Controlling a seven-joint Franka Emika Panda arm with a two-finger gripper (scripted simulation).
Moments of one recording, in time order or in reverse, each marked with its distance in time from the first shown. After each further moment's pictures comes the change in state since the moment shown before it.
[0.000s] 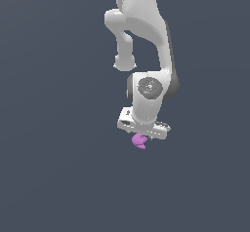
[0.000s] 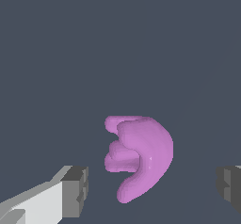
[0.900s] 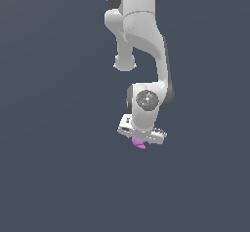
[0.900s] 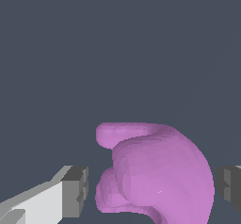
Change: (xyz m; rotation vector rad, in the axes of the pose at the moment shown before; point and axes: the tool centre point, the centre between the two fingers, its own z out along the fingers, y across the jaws) arm 0.000 0.000 0.050 -0.001 0.000 0.004
